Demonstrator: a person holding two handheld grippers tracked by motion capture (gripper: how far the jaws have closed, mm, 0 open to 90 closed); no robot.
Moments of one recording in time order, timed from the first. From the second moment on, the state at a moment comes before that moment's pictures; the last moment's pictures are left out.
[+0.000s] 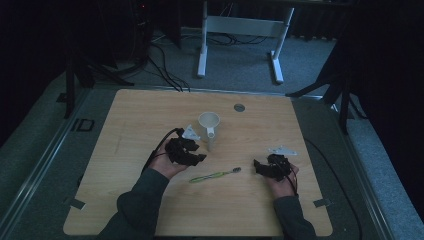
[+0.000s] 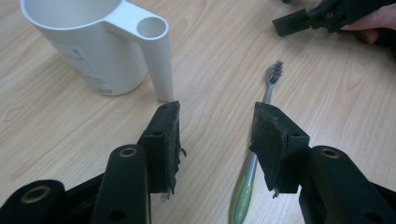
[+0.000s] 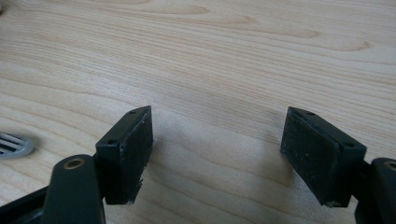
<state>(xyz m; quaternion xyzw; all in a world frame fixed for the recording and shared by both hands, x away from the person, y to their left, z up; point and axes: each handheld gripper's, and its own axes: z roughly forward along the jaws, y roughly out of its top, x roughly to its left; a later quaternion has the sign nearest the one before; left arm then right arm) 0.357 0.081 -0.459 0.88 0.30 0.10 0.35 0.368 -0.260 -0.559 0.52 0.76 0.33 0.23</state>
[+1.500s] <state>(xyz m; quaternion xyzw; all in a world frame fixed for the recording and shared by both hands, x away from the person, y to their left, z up) 0.369 0.046 -0.467 0.92 0.24 0.07 0.30 0.368 -0.259 -0.559 0.52 0.76 0.33 0.23</state>
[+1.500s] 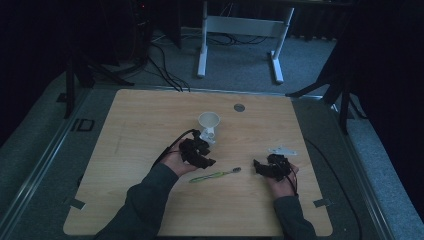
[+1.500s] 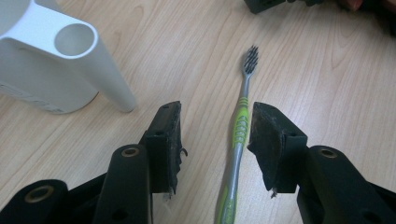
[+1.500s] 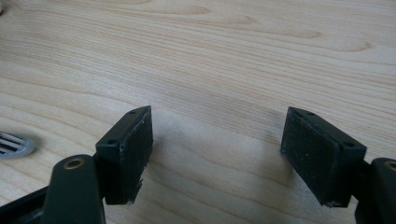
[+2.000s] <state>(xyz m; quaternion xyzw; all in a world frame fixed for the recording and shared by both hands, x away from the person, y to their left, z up) 0.370 0.032 -0.473 0.93 0.23 0.06 0.28 0.368 -0.259 -0.559 0.52 0.76 0.33 0.23</state>
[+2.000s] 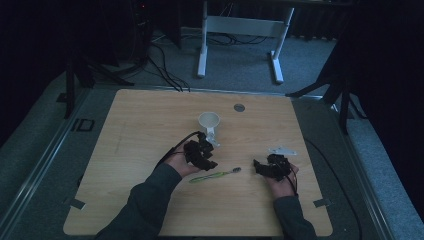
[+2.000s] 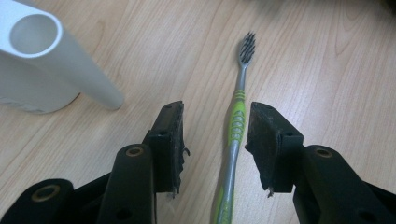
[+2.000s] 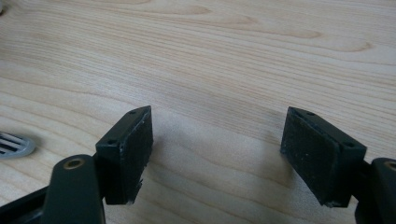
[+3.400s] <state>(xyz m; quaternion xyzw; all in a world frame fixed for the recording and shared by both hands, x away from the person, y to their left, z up) 0.374 0.002 -0.494 0.96 0.20 0.04 0.19 0.368 -0.259 -0.559 0.52 0.76 0.33 0.23</state>
